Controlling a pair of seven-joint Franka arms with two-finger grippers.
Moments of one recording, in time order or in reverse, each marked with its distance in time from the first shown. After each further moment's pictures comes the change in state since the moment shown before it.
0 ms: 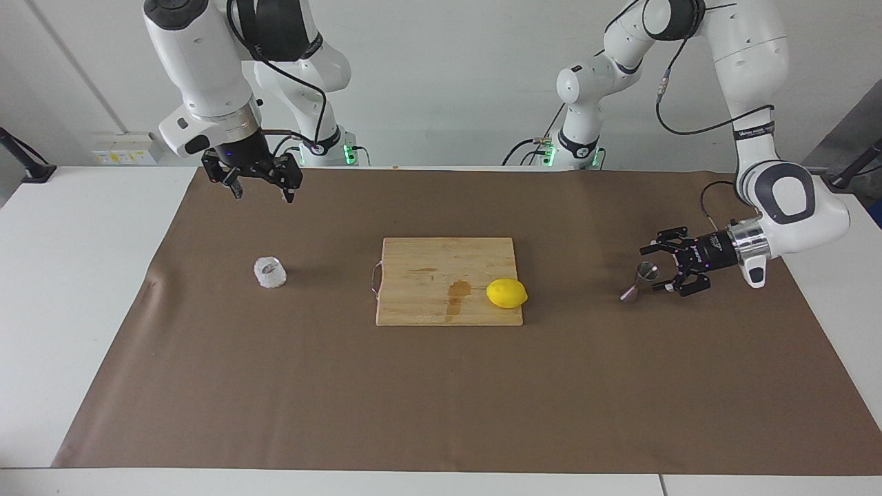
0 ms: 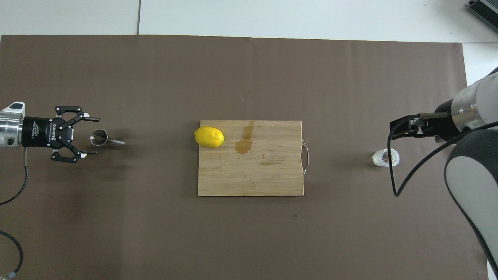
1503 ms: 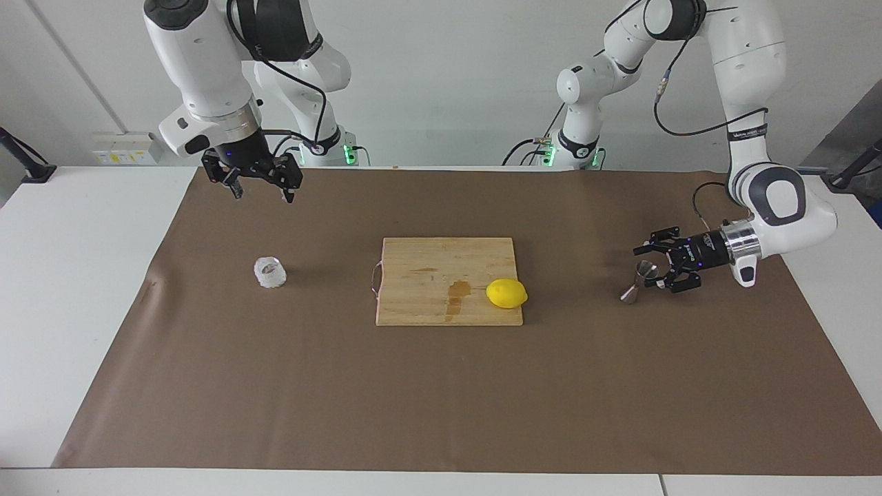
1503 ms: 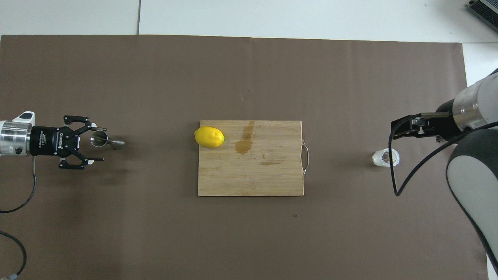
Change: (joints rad) left arm 0.012 0.000 -0.009 -0.041 -0.035 0.000 0.037; right arm -0.010 0.000 -0.001 0.000 0.000 0.000 0.000
